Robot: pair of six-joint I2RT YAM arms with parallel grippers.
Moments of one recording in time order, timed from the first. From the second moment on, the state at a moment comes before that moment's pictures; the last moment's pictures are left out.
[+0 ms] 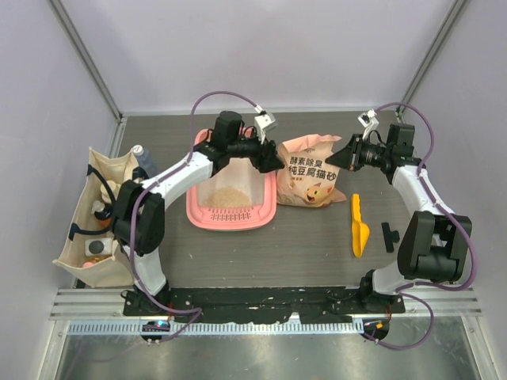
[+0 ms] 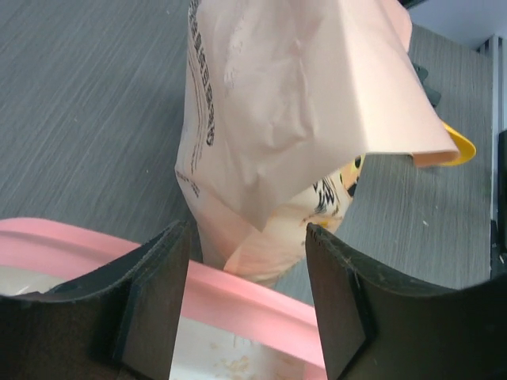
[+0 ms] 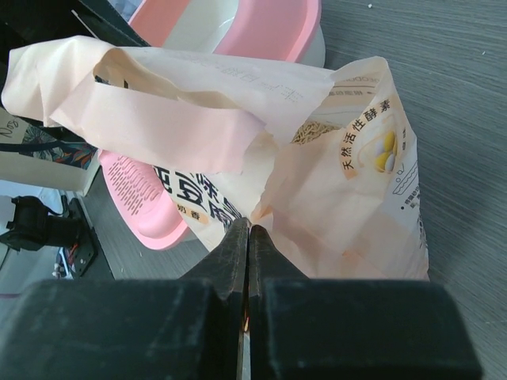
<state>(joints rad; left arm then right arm) -0.54 1.82 1.43 -0.04 0.73 0.10 -0.15 1.49 1.06 -0.20 -1.06 0.07</state>
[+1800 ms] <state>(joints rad) -0.51 1.90 1.50 0.02 0.80 -0.12 -0.24 1.56 1.17 -0.27 -1.05 0.11</state>
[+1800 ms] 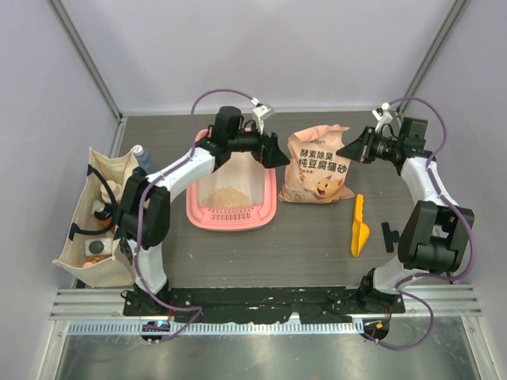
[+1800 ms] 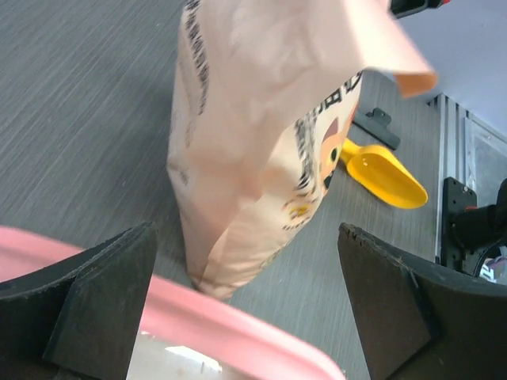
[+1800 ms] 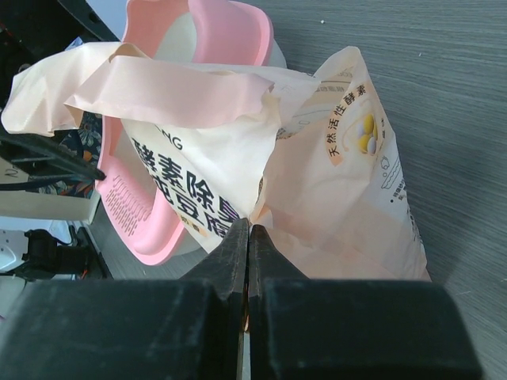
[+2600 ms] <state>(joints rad) -0.56 2.13 1.73 0.16 0.82 -0.46 -0.24 1.56 1.17 -0.28 -1.06 0.11</state>
